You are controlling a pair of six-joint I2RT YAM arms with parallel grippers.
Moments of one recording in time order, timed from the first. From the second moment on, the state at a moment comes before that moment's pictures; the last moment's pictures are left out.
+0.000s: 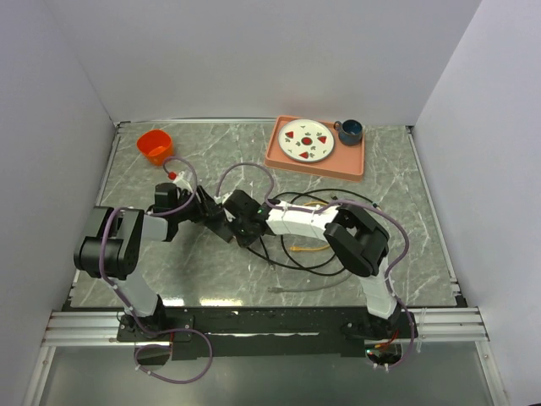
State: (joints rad) left arm -0.10 1.70 0.57 0.59 0.57 -0.61; right arm 0.96 2.04 1.42 -0.41 -0.02 0.20
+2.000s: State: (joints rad) left arm -0.34 1.65 0.54 0.56 0.26 -0.67; right arm 0.93 1.85 1.11 -0.21 -0.05 0.16
